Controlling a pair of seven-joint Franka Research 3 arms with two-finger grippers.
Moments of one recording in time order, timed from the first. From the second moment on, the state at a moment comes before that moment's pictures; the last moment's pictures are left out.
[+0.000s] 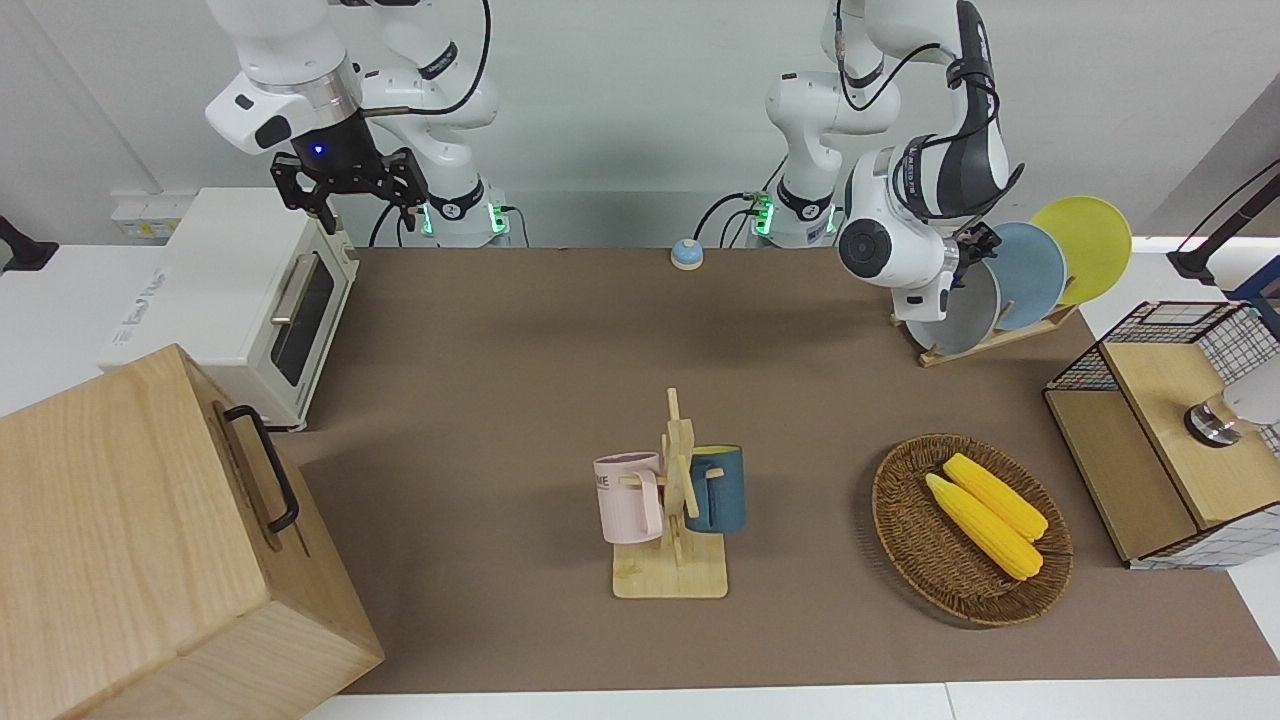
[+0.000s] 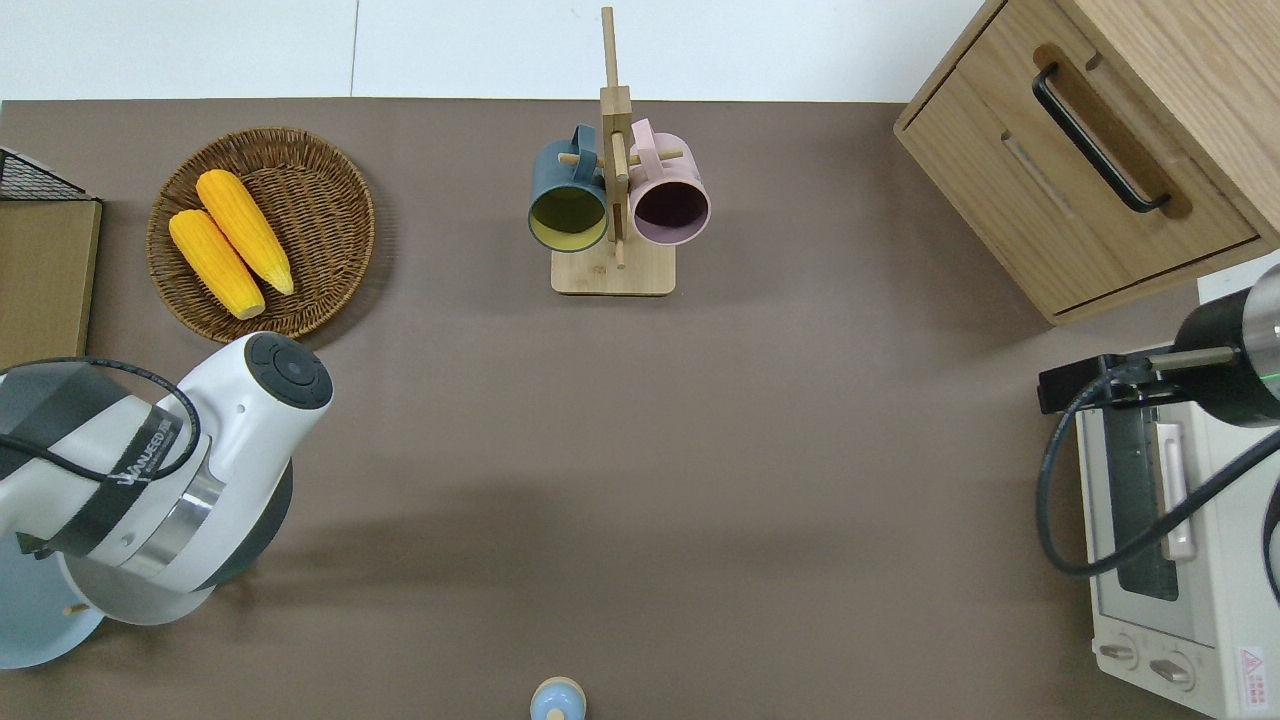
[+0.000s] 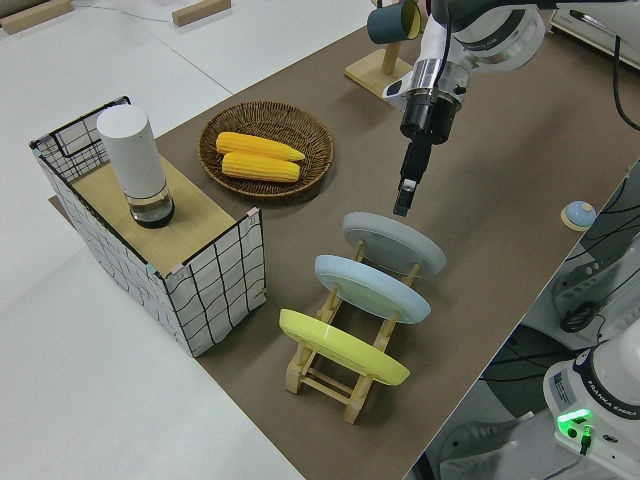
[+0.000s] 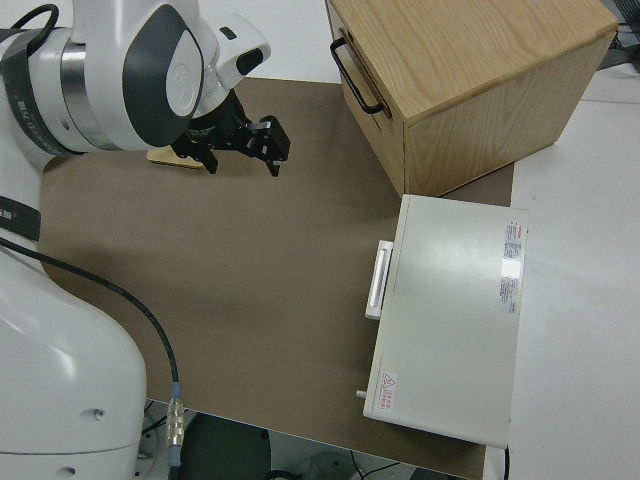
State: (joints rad) left arm -0.15 0.03 -0.03 -2.12 0.80 1.44 -0.76; right arm -0.02 -0.02 0.11 -1.50 -0.01 1.43 0.05
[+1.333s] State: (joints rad) left arm -0.07 -0.02 -0.01 -1.70 0.12 1.44 -0.12; right arm -0.02 -0.02 0.11 -1.50 -0.01 1.43 0.05
